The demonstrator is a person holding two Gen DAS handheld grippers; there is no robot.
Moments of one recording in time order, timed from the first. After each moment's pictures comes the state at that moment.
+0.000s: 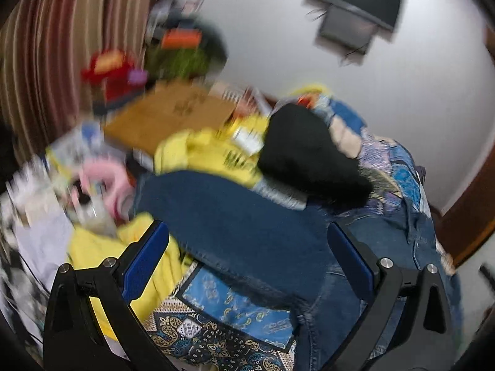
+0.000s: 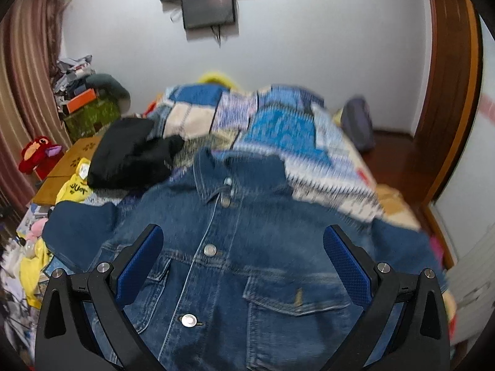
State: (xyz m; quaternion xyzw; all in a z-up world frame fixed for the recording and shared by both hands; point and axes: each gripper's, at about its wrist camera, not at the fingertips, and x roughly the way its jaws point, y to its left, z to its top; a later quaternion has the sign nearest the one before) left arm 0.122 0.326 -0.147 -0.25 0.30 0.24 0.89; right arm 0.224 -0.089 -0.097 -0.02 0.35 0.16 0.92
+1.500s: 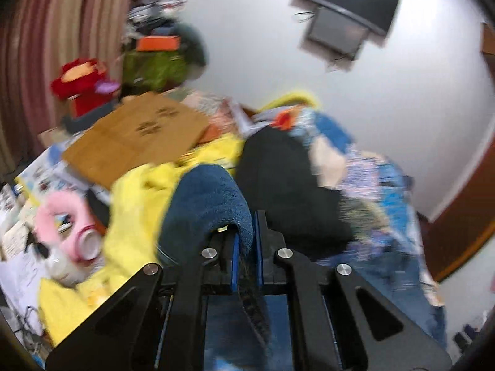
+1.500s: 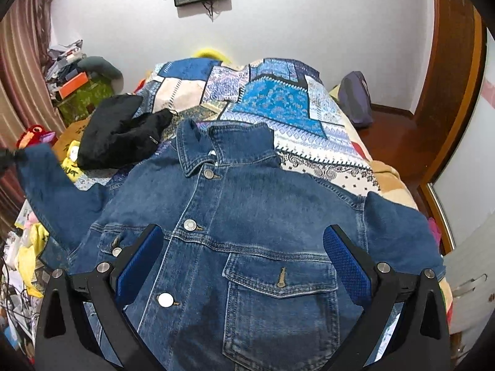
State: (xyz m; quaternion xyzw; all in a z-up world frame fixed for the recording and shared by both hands) left arm 0.230 0.330 -0.095 -0.23 0.28 0.20 0.91; right arm 0.236 -0.112 -0.098 -0.03 0.39 0.16 0.91
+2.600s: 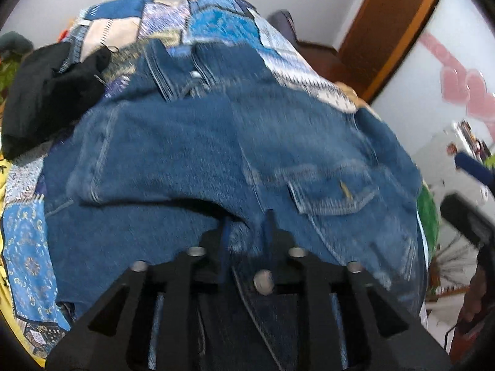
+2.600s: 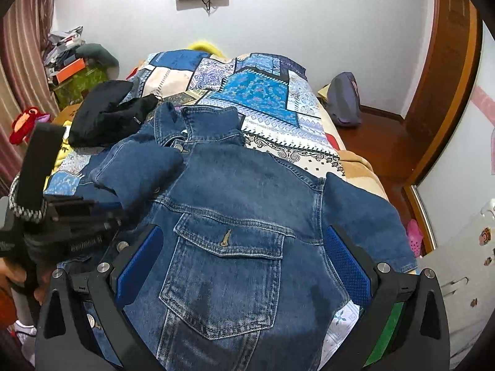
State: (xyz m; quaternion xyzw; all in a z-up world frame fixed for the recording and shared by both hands) left arm 0.283 -0.008 -0.199 -0.05 0.51 -0.11 0.85; right arm 0.210 -0.165 -0.106 -0.07 0.40 0.15 0.90
